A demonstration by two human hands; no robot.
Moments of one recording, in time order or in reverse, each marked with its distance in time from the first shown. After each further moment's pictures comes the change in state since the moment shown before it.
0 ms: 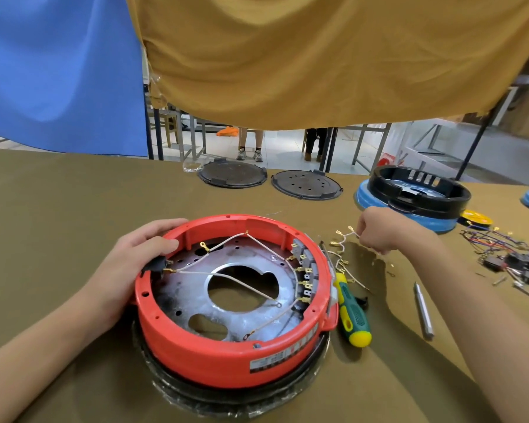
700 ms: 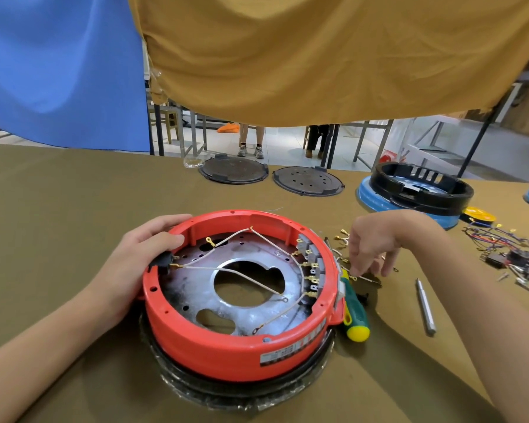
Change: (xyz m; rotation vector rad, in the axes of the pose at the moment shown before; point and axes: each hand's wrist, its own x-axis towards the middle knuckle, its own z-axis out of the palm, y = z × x) left_hand 0.000 -0.002 0.002 0.014 -0.011 0.000; right_hand -0.014 -0.019 -0.016 0.102 -0.522 -0.073
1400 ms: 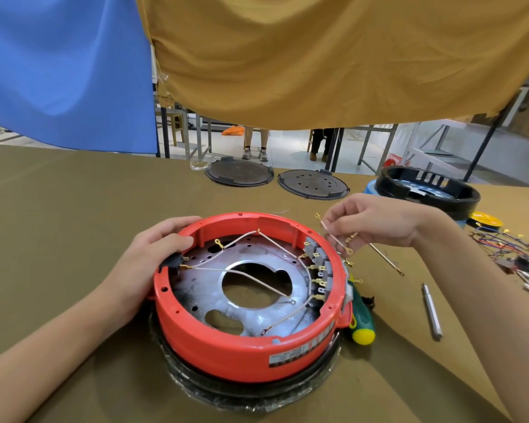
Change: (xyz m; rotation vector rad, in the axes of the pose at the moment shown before) left_hand -0.002 0.002 0.002 -0.028 -0.003 -0.008; right_hand -0.018 -0.012 -0.003 0.537 -0.026 -0.583
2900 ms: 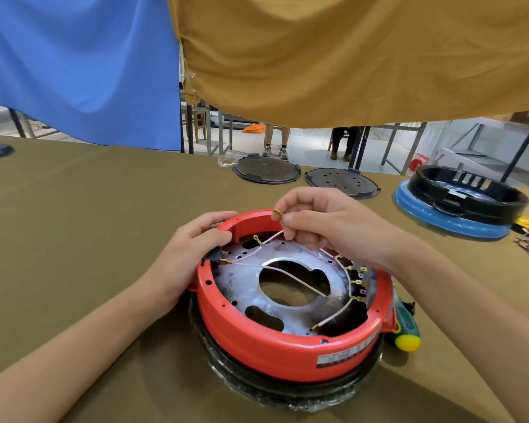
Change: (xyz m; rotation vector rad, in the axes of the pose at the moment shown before) left_hand -0.003 0.004 0.002 0.038 -0.013 0.001; right_hand 0.026 -0.058 0.095 0.129 0.102 -0.405
